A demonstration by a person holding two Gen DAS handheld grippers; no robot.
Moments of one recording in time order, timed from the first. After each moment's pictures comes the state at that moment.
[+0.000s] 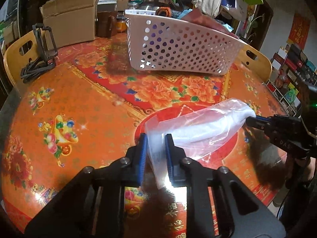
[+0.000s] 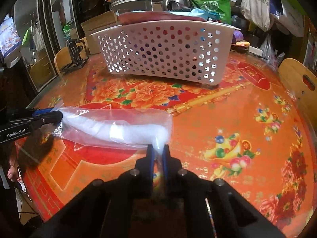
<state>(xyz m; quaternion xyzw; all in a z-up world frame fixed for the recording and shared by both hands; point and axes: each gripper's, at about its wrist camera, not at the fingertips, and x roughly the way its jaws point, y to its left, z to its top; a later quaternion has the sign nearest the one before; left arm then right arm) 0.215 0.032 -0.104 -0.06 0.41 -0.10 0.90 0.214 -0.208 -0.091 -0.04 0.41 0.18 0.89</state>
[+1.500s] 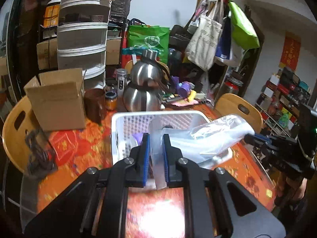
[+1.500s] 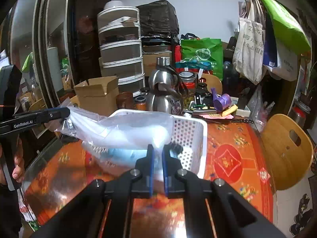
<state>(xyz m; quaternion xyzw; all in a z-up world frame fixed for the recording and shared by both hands) 0.379 0.035 0.119 -0.07 0.31 -0.12 0.94 0.313 -0.223 0.105 -0.03 0.30 0.17 0.94</state>
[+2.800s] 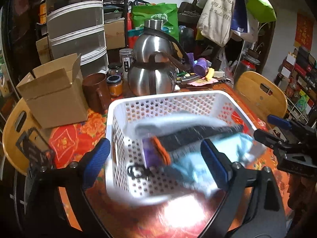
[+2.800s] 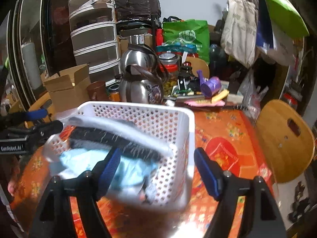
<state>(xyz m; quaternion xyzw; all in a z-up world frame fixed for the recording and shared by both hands) 0.427 -0.003 0.048 -0.01 0.36 -0.07 0.93 0.397 -0.235 0.052 -0.03 0.35 0.11 0.93</state>
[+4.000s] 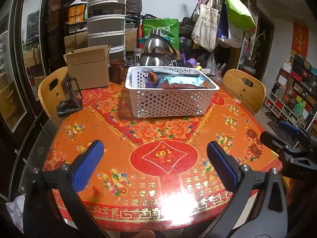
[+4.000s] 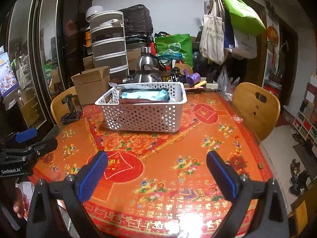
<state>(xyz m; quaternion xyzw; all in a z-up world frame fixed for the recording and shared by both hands) 0.123 -0.004 0.047 -0.03 0.32 -0.04 0.95 0.103 -0.225 0.063 0.00 0.30 0.07 0.95</state>
